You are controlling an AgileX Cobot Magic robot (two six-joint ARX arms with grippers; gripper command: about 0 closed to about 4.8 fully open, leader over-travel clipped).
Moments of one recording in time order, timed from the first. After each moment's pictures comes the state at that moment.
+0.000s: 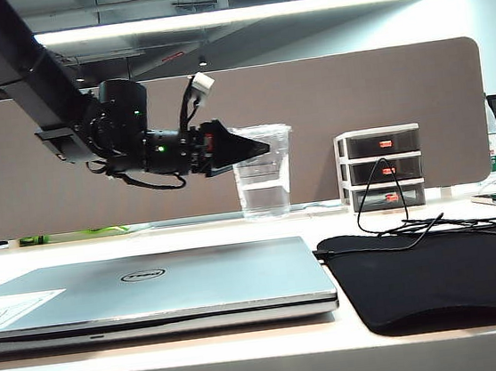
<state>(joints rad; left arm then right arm) -0.28 2.33 1.70 0.47 1.10 0.15 0.06 0.00 0.01 -0.02 -0.60 0.03</state>
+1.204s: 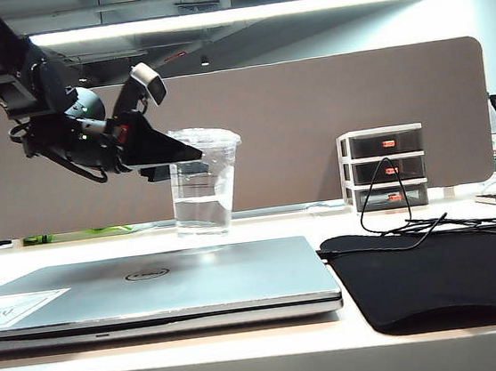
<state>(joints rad) -0.16 2.16 1.70 -0.53 1.28 0.88 0.06 0.00 0.01 -0.03 -0.61 0.03</state>
